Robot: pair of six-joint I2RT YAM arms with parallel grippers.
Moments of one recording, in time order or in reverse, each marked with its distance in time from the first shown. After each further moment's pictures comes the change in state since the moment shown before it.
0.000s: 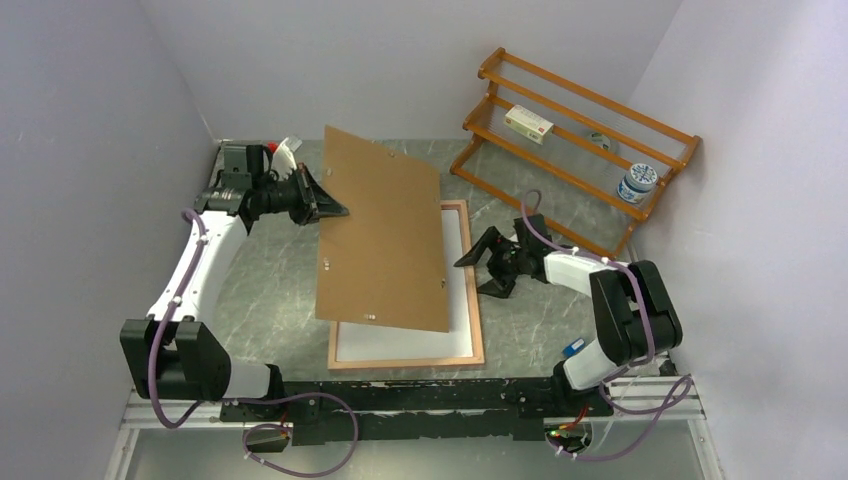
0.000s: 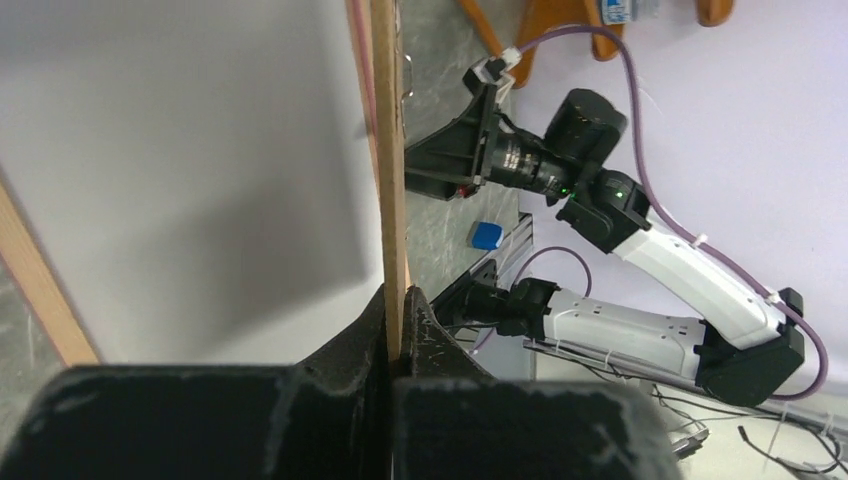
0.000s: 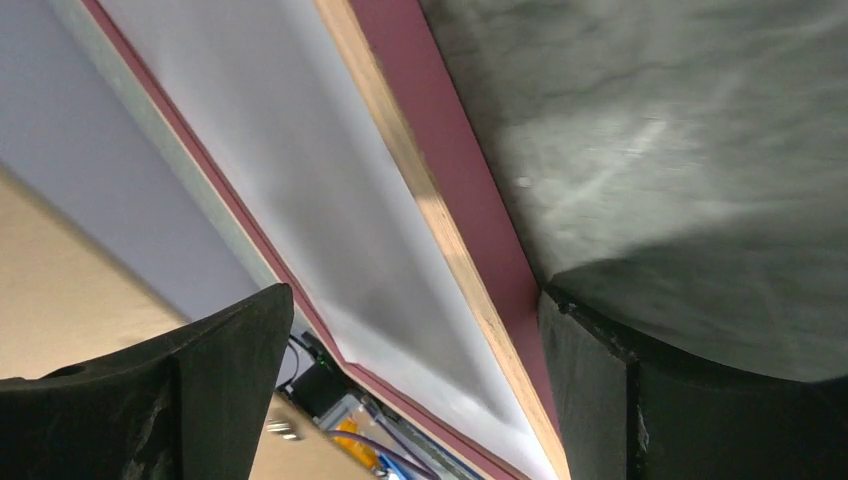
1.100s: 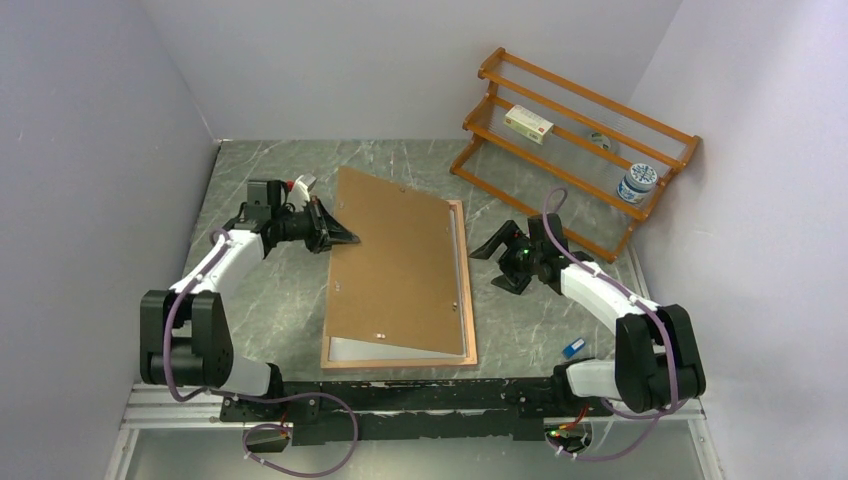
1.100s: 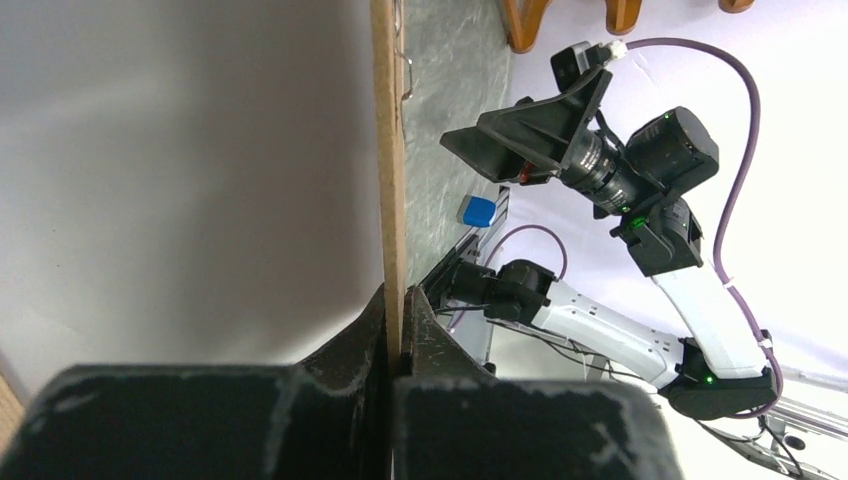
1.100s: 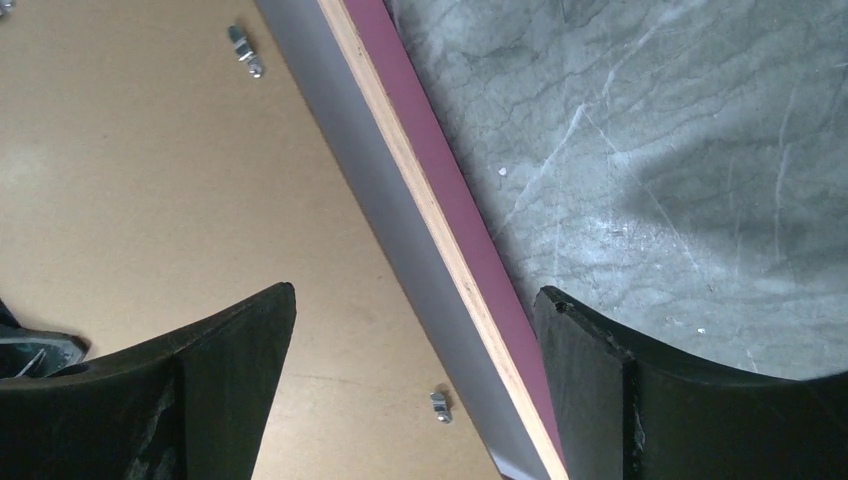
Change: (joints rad) left arm 0.010 0.056 -0.360 0.342 0.105 -0.121; right arm 0.002 -0.224 -0.021 -0.089 0.193 0.043
